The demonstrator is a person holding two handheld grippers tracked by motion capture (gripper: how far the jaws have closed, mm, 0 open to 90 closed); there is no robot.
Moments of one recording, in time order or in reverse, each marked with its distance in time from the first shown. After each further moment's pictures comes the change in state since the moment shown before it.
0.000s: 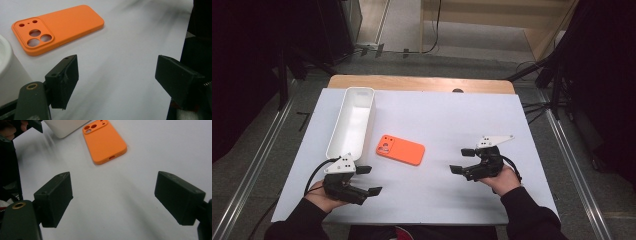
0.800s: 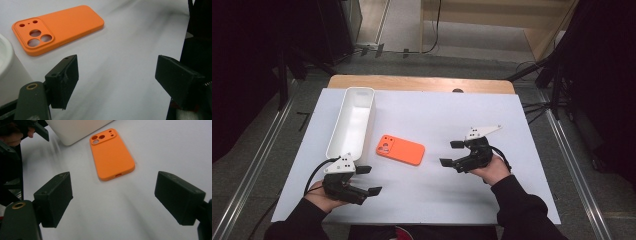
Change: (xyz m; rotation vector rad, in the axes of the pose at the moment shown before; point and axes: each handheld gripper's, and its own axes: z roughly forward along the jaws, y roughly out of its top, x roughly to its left) left arm 0.000 0.000 -0.001 -0.003 -0.003 -0.003; right arm 0.001 0.030 0.021 0.001 0.056 -0.065
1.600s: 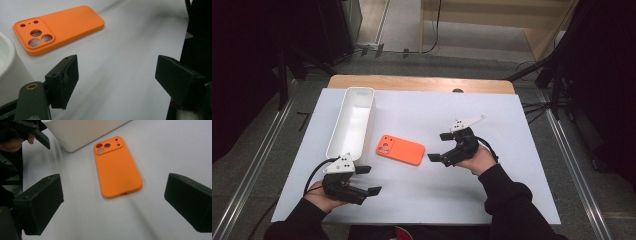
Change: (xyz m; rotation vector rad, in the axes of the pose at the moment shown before) left arm 0.000 0.000 -0.001 -0.003 0.002 -0.001; right arm 0.001 0.032 0.029 0.034 0.033 -0.034
